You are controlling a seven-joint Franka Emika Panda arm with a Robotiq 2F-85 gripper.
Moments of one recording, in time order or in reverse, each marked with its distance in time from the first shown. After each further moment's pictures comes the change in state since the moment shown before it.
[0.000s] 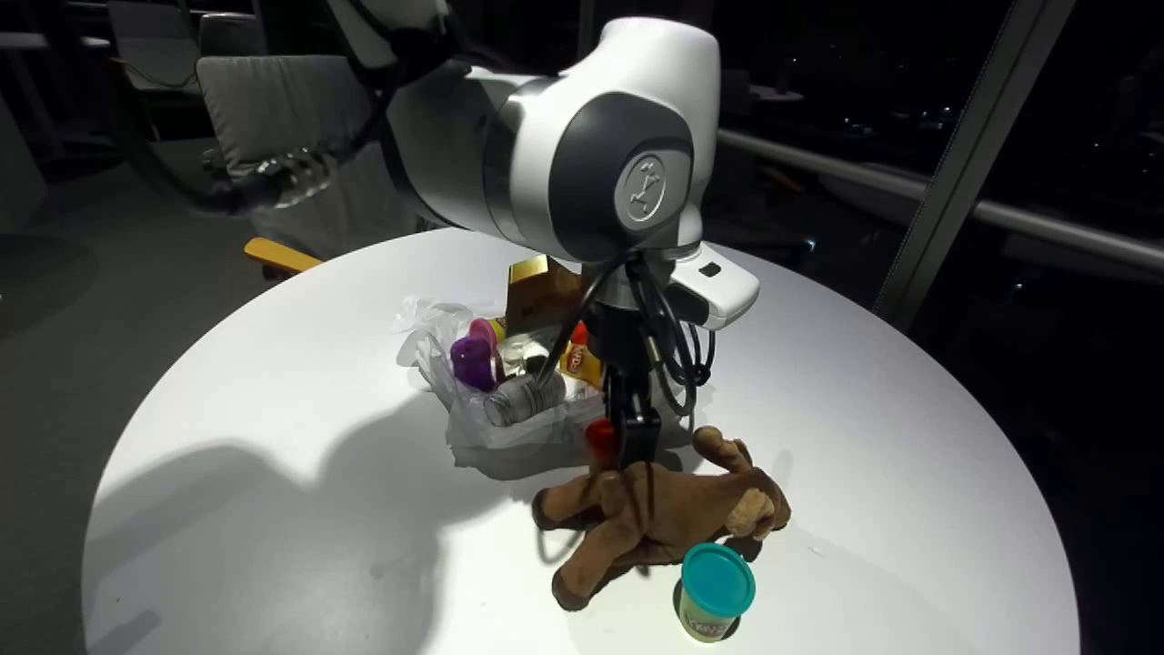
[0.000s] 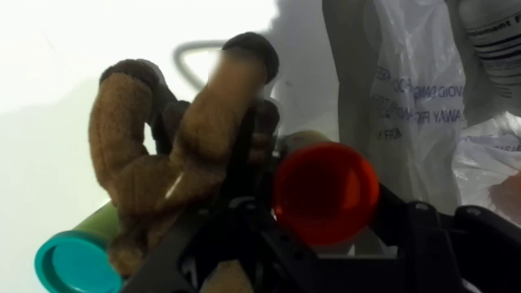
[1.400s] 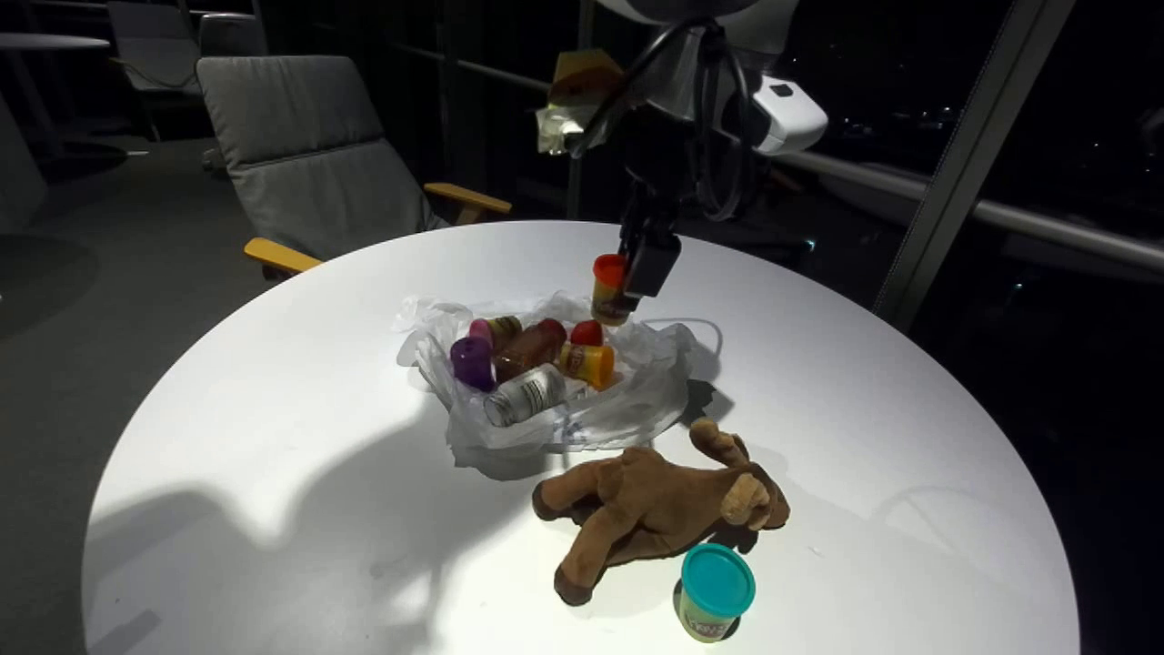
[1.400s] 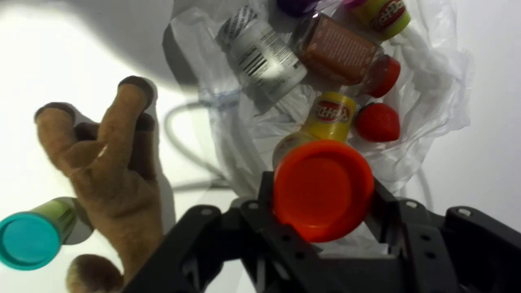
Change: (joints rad) arm -0.146 -0.184 0.131 0.131 0.274 -0.244 -0.120
